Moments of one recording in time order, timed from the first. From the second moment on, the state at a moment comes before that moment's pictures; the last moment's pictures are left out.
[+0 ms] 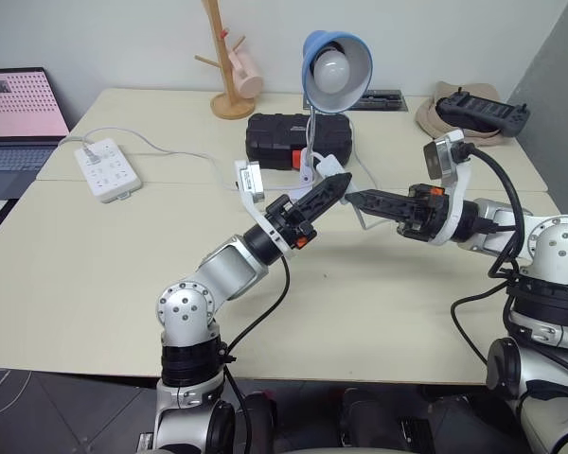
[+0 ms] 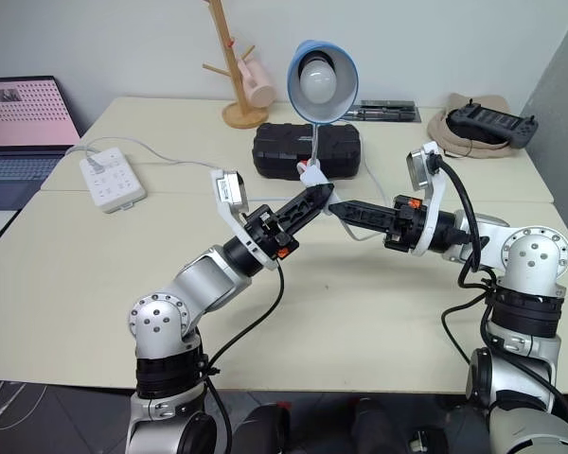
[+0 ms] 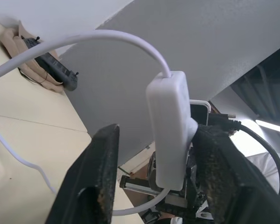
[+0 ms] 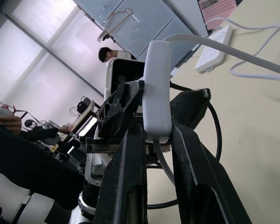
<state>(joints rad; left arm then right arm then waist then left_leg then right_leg) -0.47 0.02 0.15 -0.28 -1.36 0.90 -0.10 -0.72 -0.45 -0.33 -0.05 1.22 1.41 0.59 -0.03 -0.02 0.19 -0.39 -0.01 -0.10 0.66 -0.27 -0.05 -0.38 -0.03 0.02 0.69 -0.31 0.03</state>
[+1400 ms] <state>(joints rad) -0.48 0.09 0.12 -0.27 -1.45 0.85 -0.07 -0.68 -0.50 -0.29 -0.06 1.36 1.36 0.49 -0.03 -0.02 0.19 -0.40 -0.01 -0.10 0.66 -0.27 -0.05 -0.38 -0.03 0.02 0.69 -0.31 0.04</state>
